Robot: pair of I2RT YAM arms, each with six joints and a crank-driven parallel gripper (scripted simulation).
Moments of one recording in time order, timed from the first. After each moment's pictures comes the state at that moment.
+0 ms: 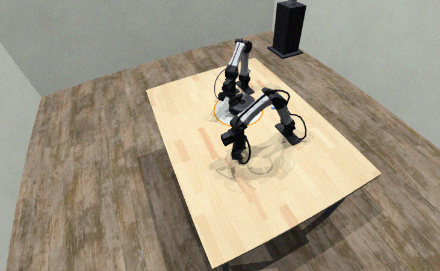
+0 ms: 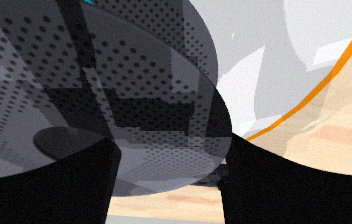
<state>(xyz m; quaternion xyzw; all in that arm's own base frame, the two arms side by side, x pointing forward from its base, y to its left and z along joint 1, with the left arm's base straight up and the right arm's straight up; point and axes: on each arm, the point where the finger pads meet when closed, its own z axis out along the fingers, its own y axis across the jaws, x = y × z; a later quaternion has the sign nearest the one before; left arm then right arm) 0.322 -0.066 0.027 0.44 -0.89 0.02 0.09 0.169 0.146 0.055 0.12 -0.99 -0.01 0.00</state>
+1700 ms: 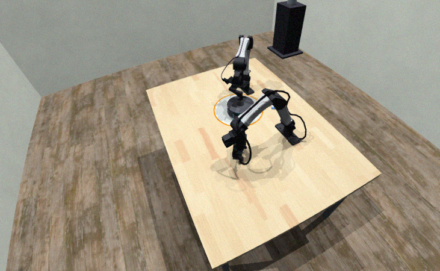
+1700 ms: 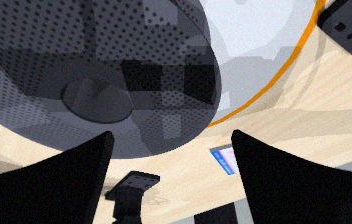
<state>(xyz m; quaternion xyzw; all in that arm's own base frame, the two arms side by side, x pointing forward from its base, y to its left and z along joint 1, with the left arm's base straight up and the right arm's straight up) 0.316 -0.080 0.037 0.45 -0.88 0.08 0.14 0.127 0.193 0.099 -0.50 -0.87 0.00 0.01</state>
